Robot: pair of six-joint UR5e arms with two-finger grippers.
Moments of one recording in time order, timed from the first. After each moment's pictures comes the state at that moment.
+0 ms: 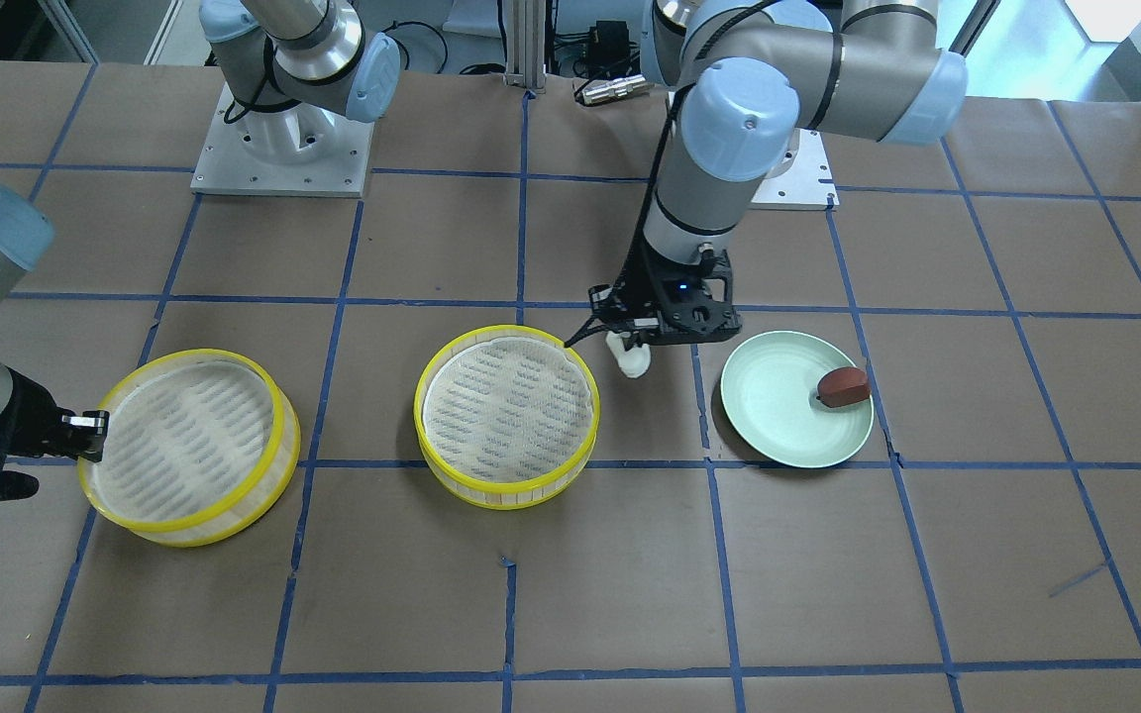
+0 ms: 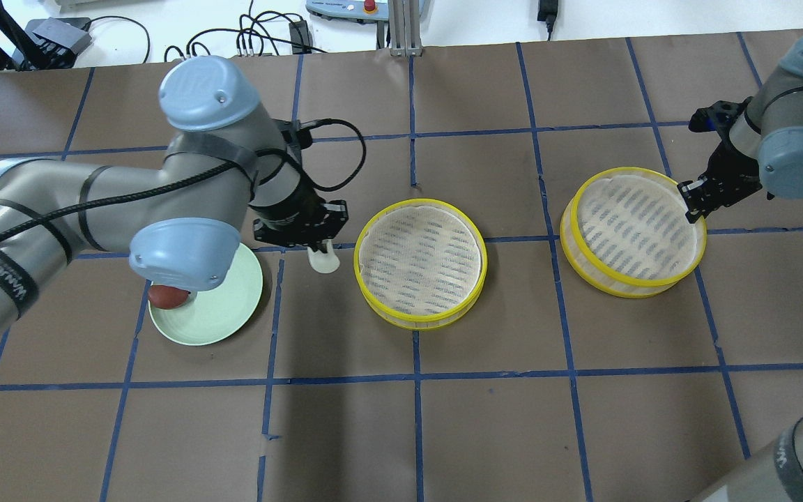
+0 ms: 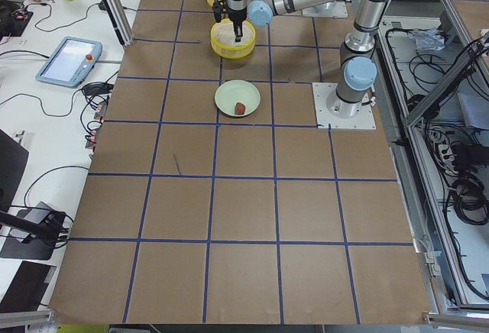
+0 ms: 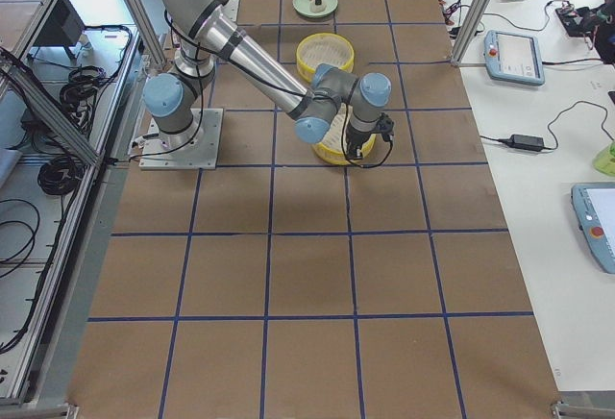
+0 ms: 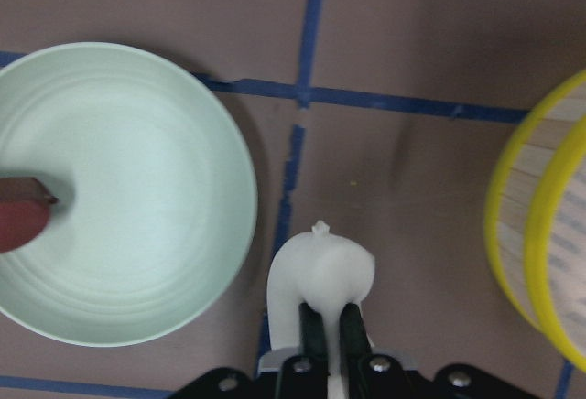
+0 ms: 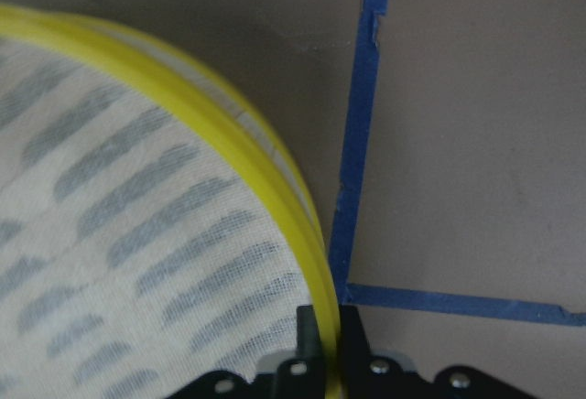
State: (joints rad) left arm -1.79 -1.72 -1.87 -1.07 1.44 -0.38; right arm 1.16 -1.17 1.78 -2.09 -1.59 -0.53
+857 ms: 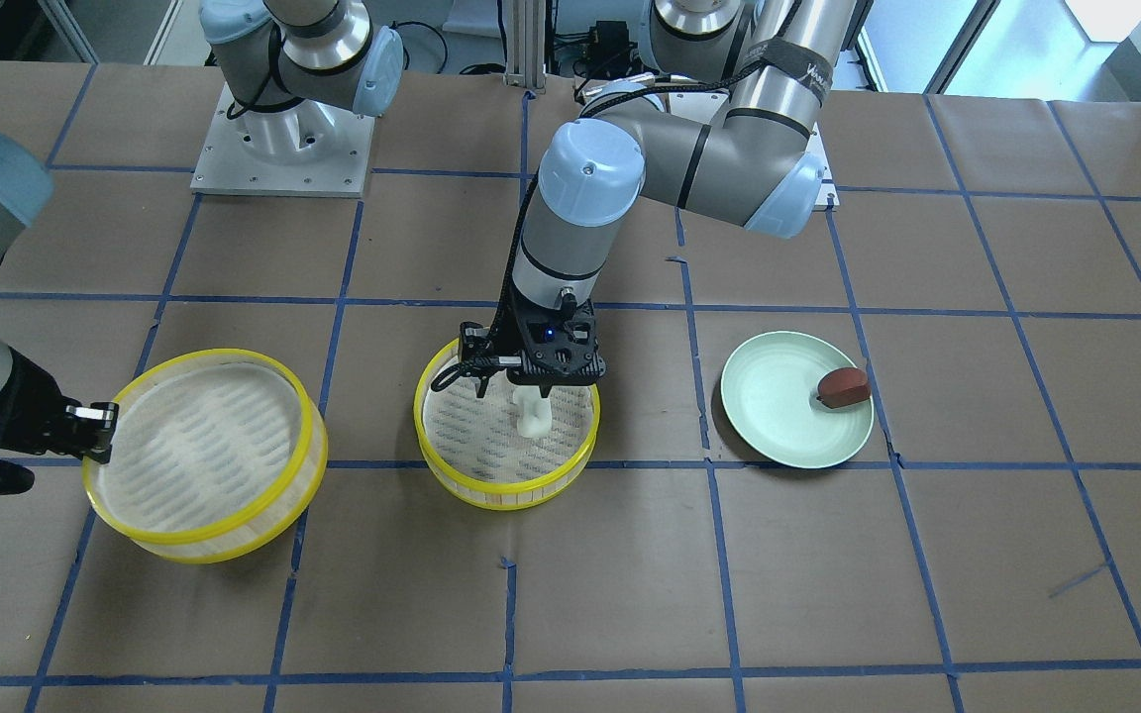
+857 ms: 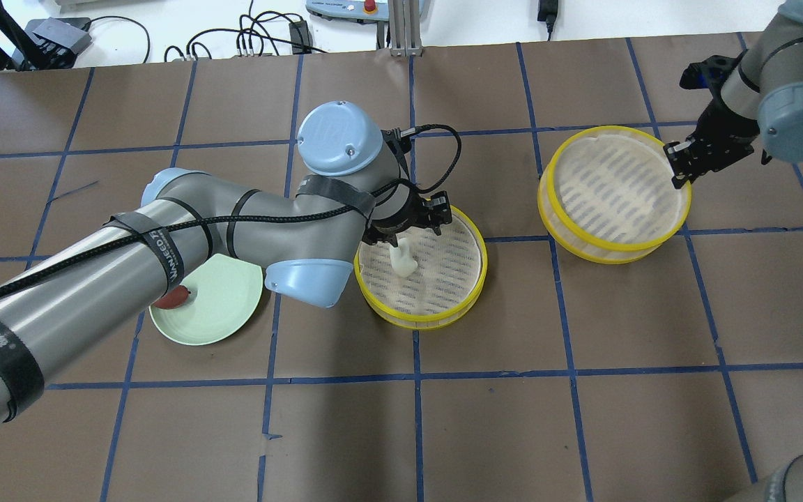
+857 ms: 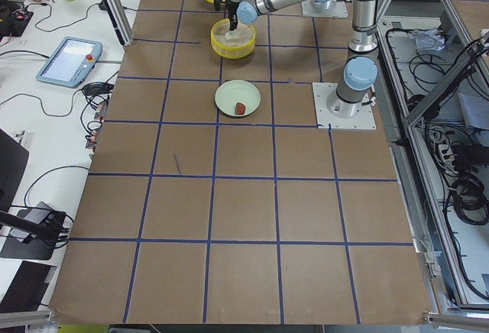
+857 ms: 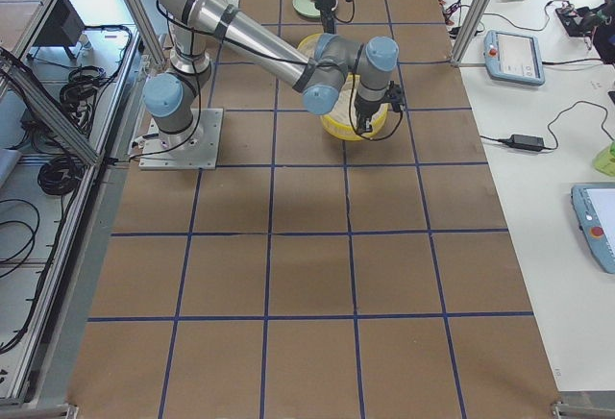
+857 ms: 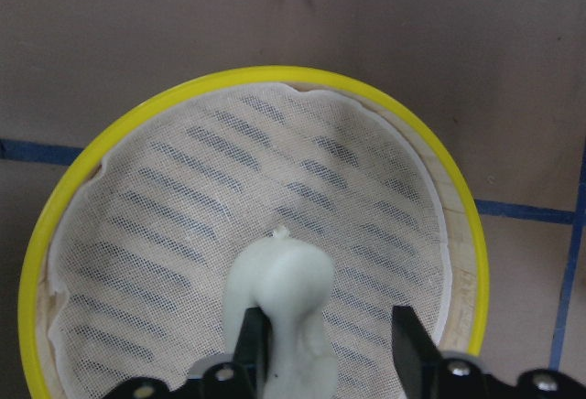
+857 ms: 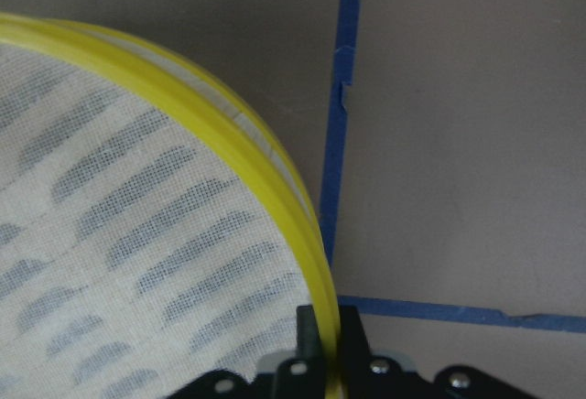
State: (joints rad) left arm -1.94 -1.89 -1.85 -0.77 1.47 -0.50; right arm 1.28 -1.25 1.70 -1.98 -1.54 -0.36
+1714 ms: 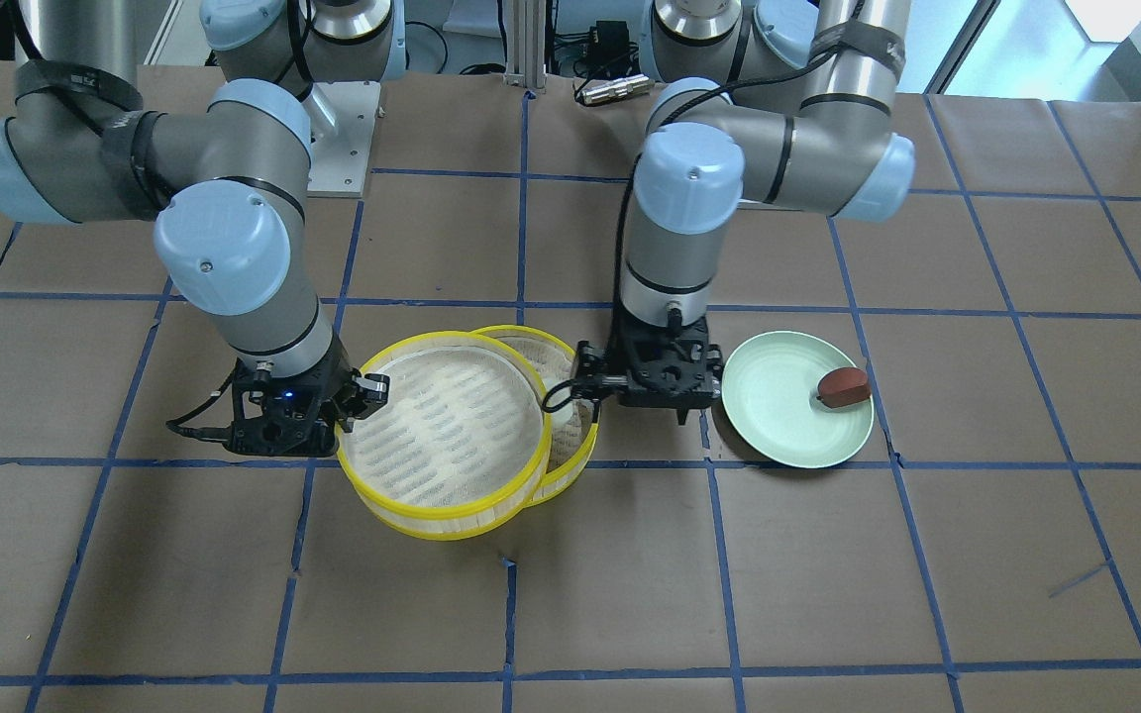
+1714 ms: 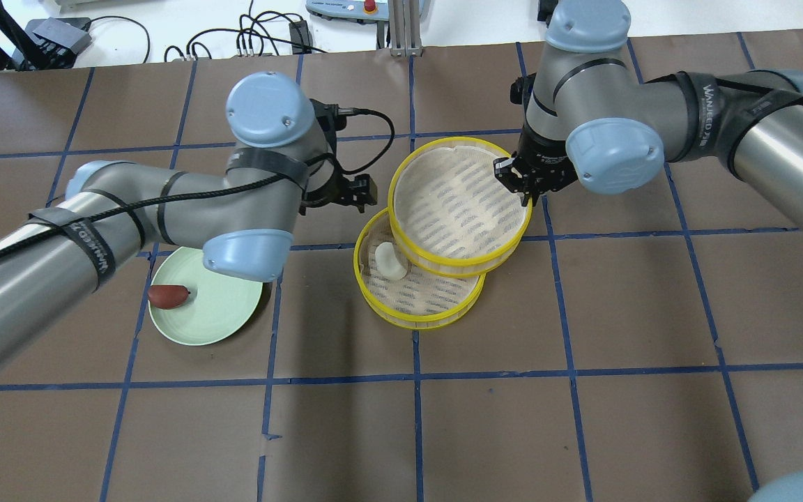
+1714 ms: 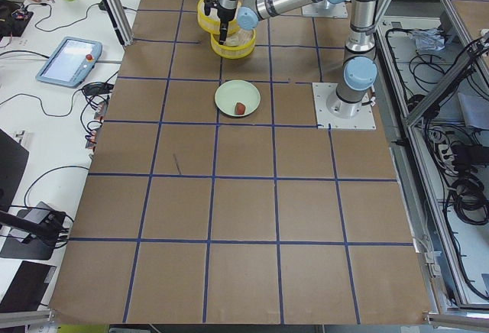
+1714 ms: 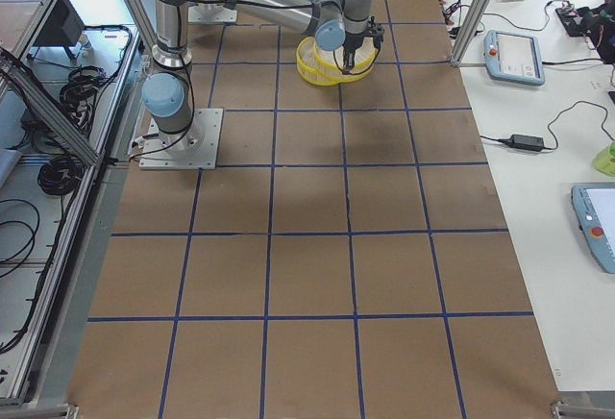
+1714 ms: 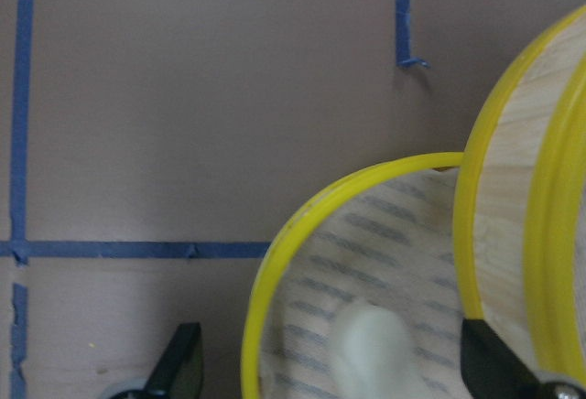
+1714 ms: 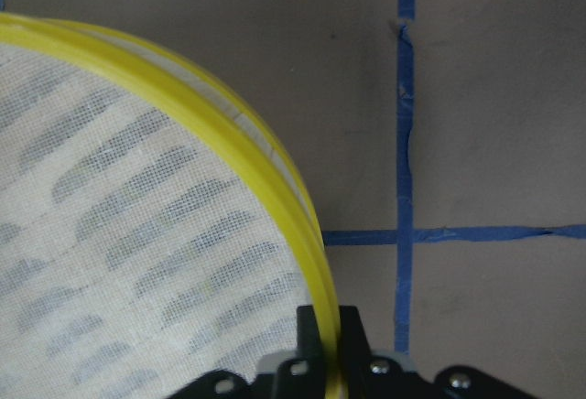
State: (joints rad) left arm -1.74 -1.81 -1.87 -0.85 1.60 -0.13; right arm 1.68 -1.27 1.70 -1.97 -1.55 0.12
